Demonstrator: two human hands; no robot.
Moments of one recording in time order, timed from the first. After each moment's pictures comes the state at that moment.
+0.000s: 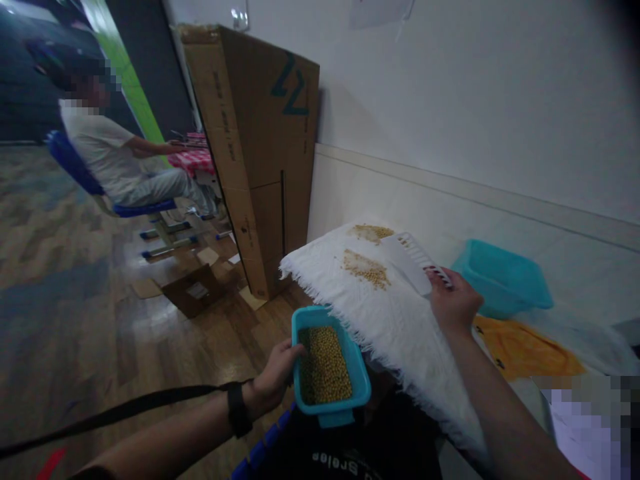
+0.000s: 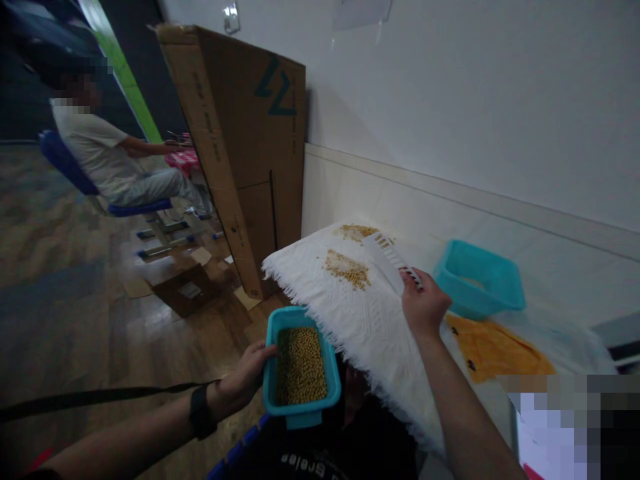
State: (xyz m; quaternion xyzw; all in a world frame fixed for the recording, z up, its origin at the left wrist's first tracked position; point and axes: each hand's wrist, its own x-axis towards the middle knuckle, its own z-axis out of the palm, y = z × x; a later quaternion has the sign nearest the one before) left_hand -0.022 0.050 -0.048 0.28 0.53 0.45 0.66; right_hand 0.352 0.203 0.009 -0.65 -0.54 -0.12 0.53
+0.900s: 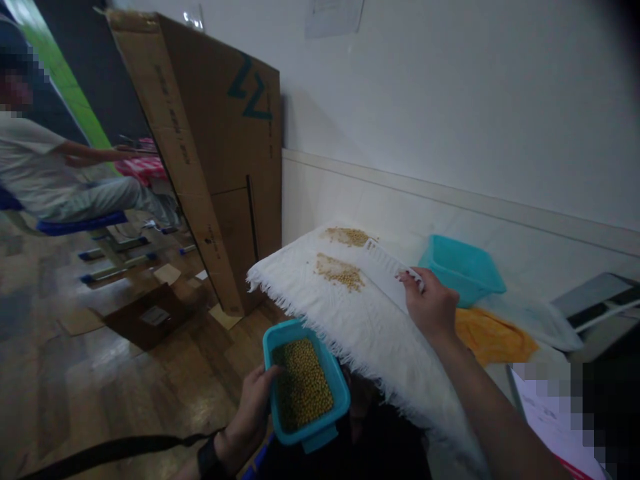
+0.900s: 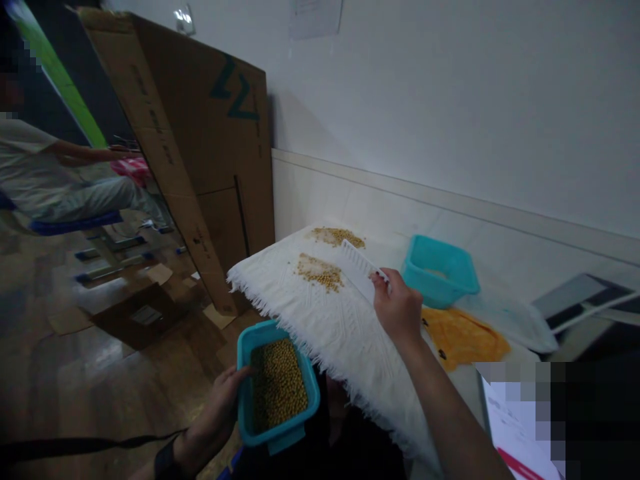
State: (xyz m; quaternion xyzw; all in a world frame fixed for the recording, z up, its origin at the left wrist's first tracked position) left_hand -0.007 0.056 -0.068 0.25 0.55 0.51 0.61; right_hand 0.342 0.175 0.028 -0.63 -0.59 -0.19 0.47
